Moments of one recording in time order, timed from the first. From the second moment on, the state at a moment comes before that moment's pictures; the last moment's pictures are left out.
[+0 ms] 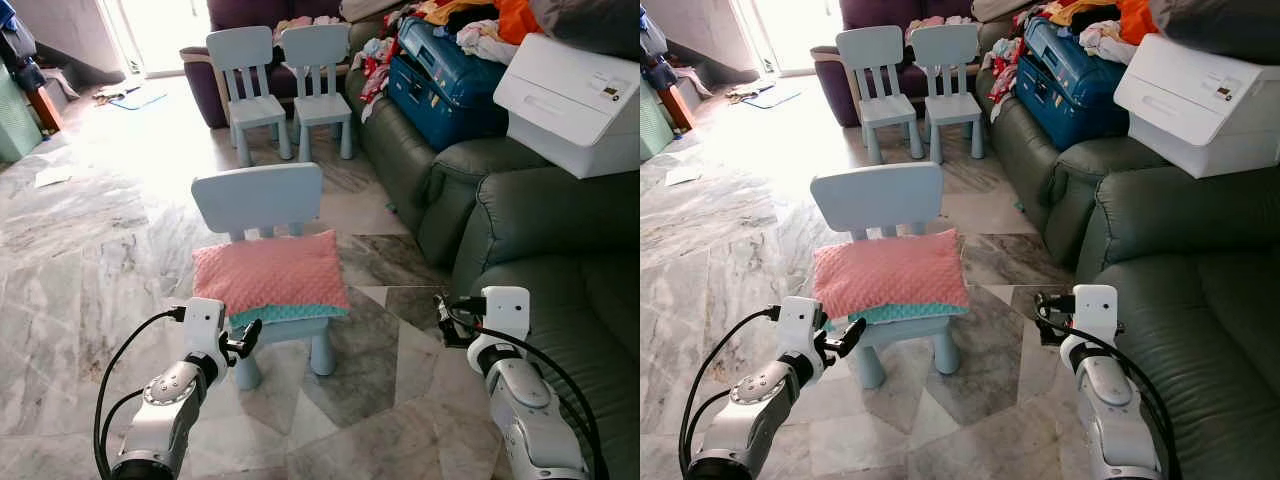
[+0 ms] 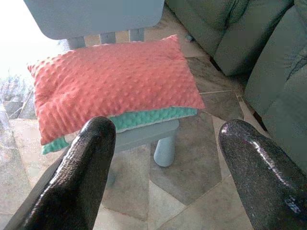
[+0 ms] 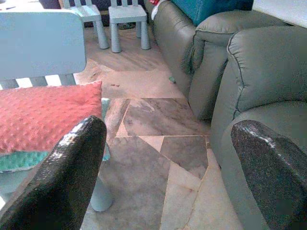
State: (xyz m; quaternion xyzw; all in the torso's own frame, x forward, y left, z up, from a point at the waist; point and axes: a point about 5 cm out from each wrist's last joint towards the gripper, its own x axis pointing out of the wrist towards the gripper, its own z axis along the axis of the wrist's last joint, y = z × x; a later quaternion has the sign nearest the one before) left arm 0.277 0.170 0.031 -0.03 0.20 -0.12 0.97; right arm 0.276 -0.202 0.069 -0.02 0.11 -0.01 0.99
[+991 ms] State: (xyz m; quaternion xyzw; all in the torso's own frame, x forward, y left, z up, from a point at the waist) left arm 0.303 0.181 0.062 0.00 0.13 -0.08 0.99; right arm 0.314 -0.169 0.090 -0.02 0.07 0.03 1.00
